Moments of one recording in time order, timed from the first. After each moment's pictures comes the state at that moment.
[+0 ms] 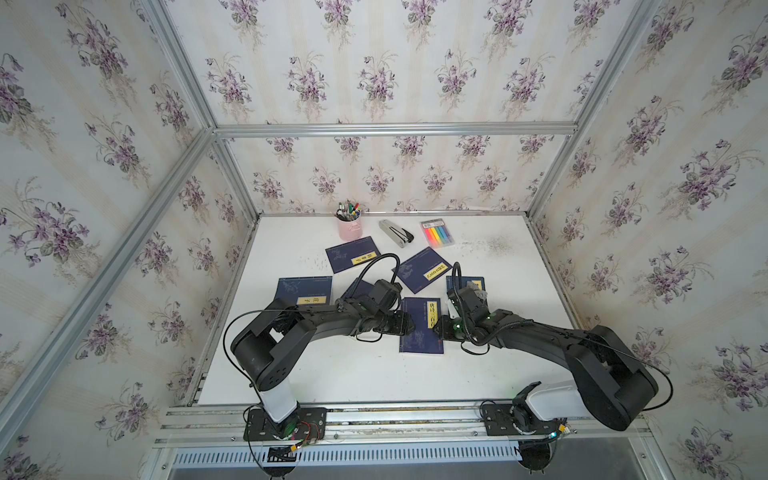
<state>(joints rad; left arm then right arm) -0.73 1.74 0.86 -0.07 0.34 -0.60 0.59 1.42 0.56 -0.19 -0.18 0.60</state>
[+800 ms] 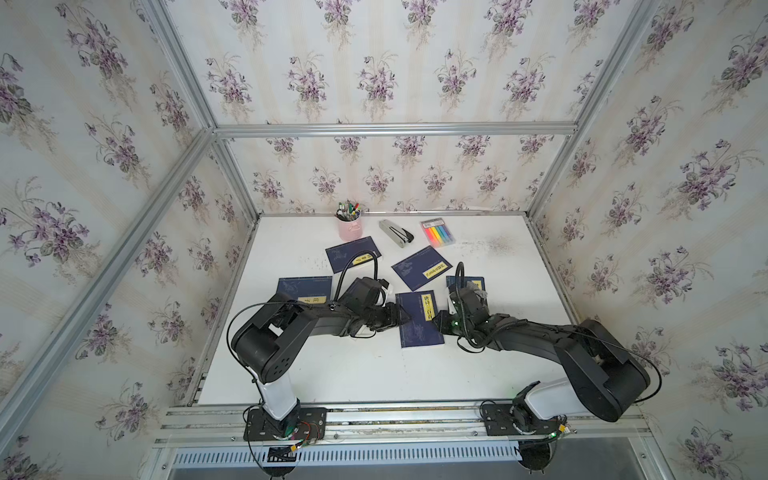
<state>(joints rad) -0.61 1.77 0.73 0.27 0.55 -0.84 0.60 1.47 0.51 0.02 -0.13 0.64</state>
